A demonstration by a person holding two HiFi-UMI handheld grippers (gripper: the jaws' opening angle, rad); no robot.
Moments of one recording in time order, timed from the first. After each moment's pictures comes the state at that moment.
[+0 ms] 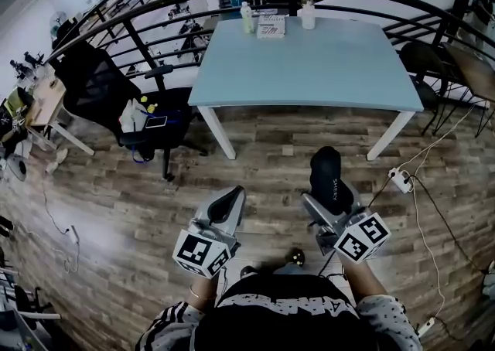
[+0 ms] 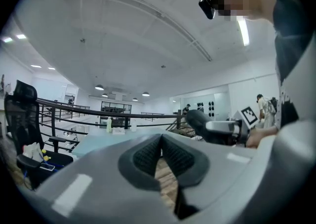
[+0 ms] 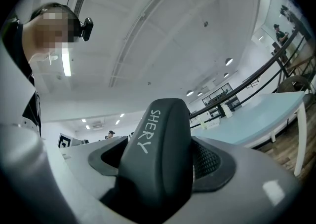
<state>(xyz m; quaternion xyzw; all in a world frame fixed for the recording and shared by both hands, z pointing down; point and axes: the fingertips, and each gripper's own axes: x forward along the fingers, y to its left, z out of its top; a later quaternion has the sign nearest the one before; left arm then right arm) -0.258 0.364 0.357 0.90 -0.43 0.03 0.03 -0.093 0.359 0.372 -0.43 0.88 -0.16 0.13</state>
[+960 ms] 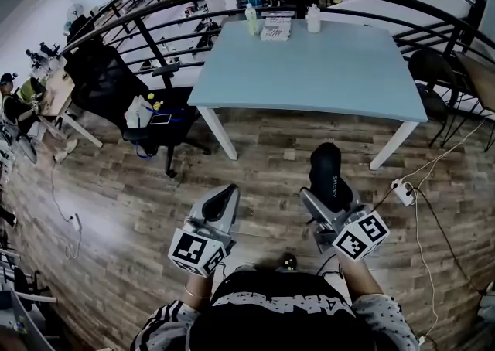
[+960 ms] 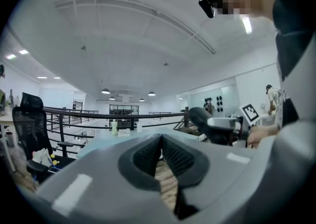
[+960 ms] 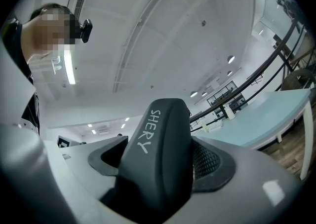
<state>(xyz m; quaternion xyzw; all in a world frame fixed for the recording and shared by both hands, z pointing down) -0.194 0.355 0.354 0.88 -0.48 0.05 0.01 -0.020 0.335 0.371 -0.39 0.89 -0.16 0.15</state>
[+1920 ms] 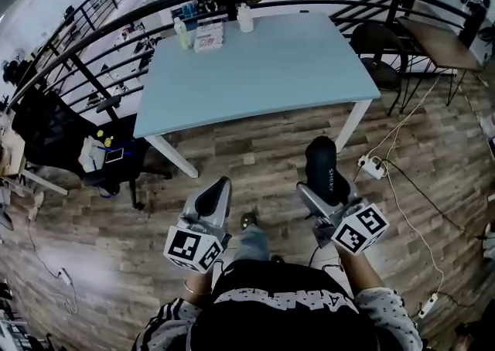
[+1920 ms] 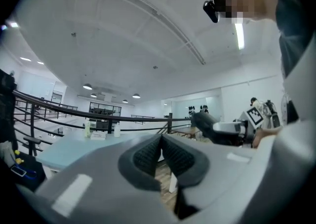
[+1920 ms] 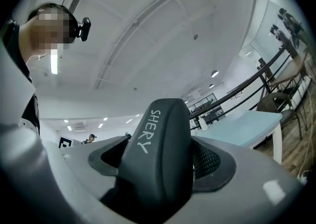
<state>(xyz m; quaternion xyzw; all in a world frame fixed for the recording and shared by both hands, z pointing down) -0.102 0.269 0.364 0.93 -0.38 0.01 0.02 0.079 0.302 0.378 -0.51 0.84 -0.15 0.14</state>
